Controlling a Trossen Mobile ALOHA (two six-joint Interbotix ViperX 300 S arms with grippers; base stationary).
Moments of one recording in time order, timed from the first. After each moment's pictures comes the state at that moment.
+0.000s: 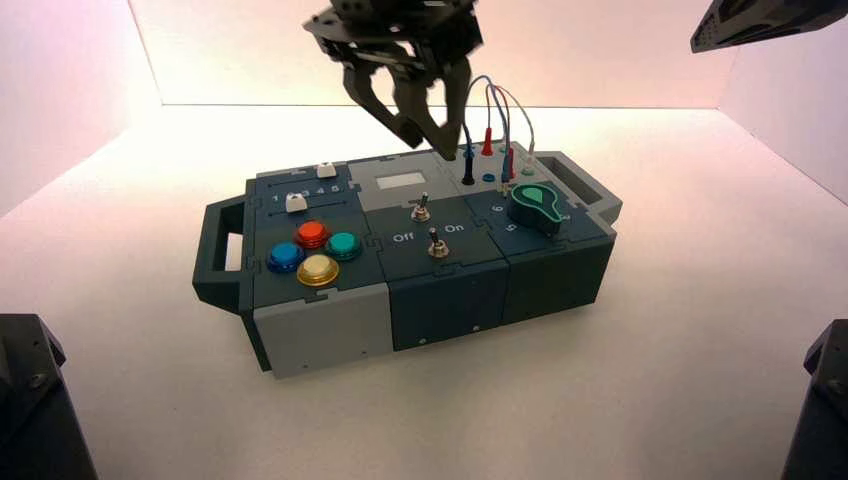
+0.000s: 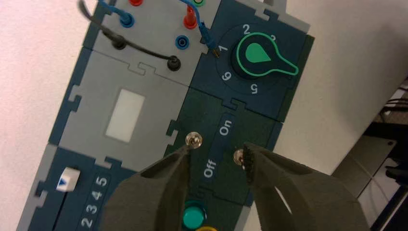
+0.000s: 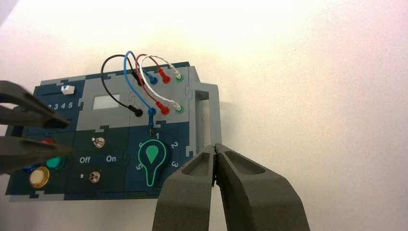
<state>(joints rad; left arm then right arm) -0.88 -0.06 0.66 -0.19 0.63 0.17 0.30 -0.92 1.11 0.12 0.60 0.05</state>
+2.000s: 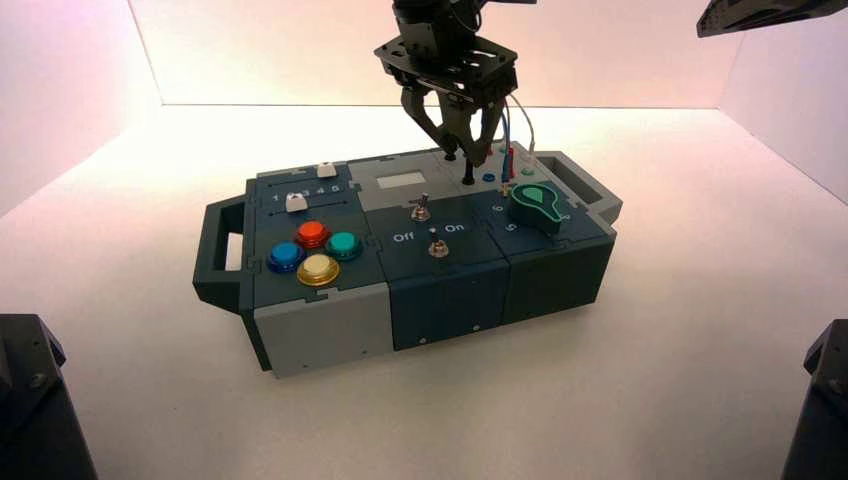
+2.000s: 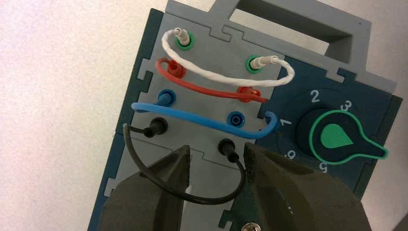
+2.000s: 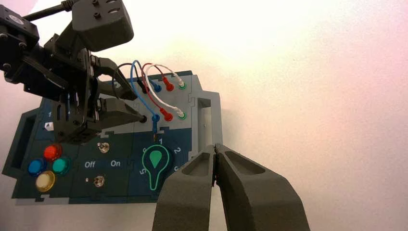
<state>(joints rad) -0.81 0.25 0.39 -0.16 0.63 0.26 0.30 -0.96 1.11 0.12 0.60 0.05</state>
